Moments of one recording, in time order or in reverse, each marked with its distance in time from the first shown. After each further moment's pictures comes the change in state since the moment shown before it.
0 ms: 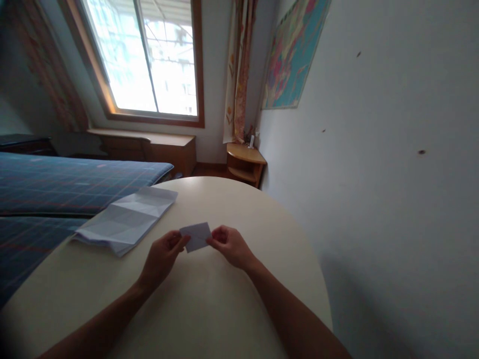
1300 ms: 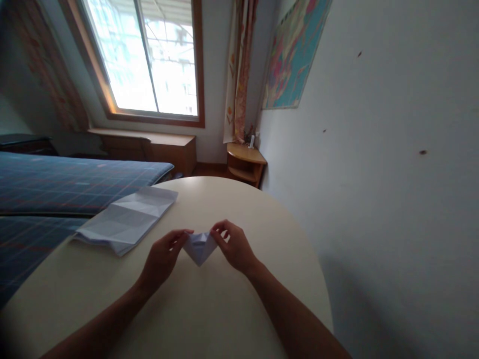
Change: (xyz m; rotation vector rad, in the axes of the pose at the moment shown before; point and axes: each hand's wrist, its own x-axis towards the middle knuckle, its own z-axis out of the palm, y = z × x) left_hand -0.001 -0.003 -0.003 0.123 0.012 0.195; right_hand -0.011 -0.026 -0.001 -0.381 0.186 -0.274
